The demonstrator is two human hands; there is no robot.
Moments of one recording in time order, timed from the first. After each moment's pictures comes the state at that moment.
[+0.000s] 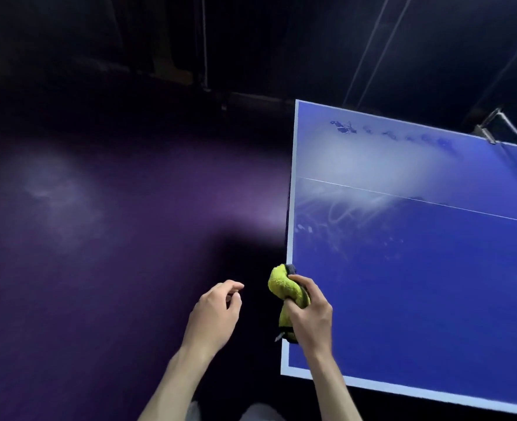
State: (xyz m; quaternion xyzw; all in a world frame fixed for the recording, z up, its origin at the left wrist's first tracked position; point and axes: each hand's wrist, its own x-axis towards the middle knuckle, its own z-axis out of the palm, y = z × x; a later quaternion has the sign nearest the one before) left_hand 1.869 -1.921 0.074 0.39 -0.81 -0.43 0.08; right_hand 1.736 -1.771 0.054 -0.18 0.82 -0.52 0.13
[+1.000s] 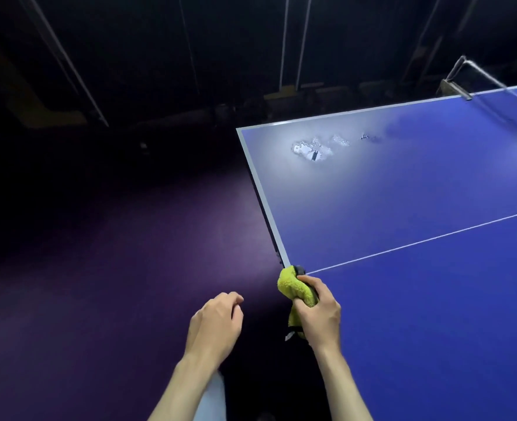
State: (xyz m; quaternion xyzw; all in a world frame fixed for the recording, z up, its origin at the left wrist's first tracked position) left_hand 1.403 -2.314 0.057 0.23 -0.94 -0.24 -0.09; right_hand 1.323 -2.121 0.015 0.06 0.84 -0.53 0.08
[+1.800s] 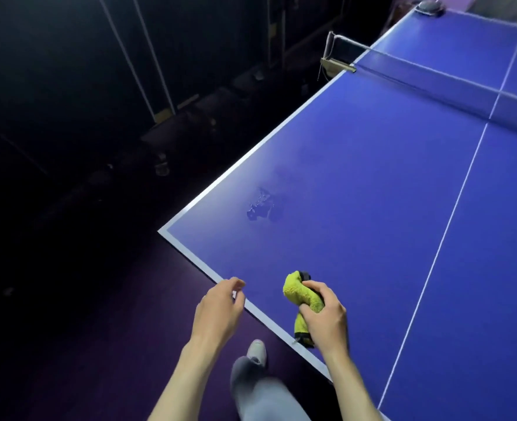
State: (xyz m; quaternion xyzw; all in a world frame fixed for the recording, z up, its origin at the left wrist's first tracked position) left_hand 0.896 -2.503 0.028 -0.03 -0.94 -0.28 -0.20; right_hand 0.980 -2.299 -0.011 0.31 0.81 -0.50 -0.04
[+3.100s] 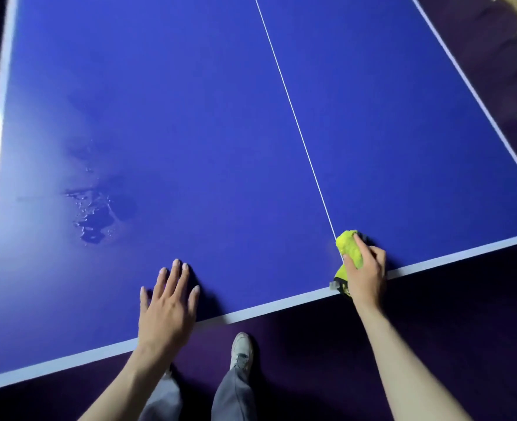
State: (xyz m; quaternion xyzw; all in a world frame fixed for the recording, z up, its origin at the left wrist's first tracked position) left_hand 0.772 -2.459 -0.151 -0.48 -0.84 -0.03 -0.24; right_hand 1.120 -2.247 -0.148 0.74 0.60 -0.21 -0.19
